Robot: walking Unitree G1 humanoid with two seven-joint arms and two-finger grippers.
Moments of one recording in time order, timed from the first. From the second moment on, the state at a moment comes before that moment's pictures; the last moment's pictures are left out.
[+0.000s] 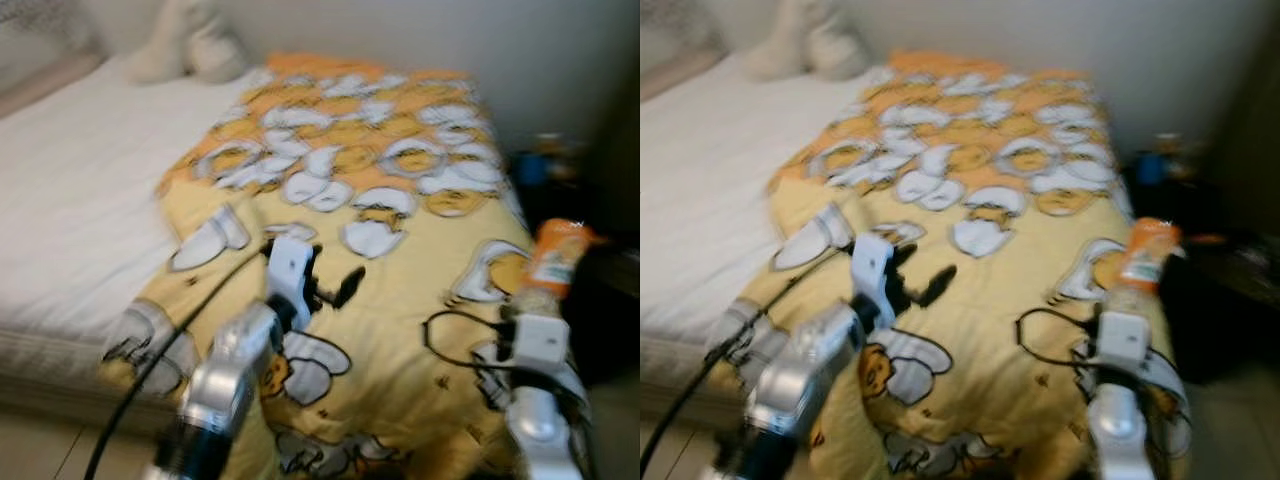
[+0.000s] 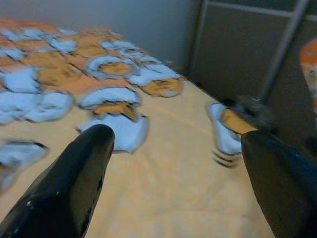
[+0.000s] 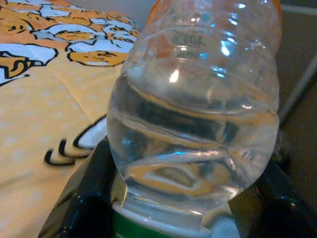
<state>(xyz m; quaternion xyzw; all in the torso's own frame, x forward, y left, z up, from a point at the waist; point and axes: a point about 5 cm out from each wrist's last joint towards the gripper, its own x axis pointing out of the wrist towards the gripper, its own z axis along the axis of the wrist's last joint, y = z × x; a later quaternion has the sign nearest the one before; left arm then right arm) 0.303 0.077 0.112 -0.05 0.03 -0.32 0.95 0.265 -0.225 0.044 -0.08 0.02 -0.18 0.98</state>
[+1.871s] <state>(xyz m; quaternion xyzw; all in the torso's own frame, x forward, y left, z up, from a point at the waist) 0.299 0.090 0.104 0.05 0.02 -0.33 0.94 0.260 -0.183 -0.018 0.07 0.24 -0.12 0.96</state>
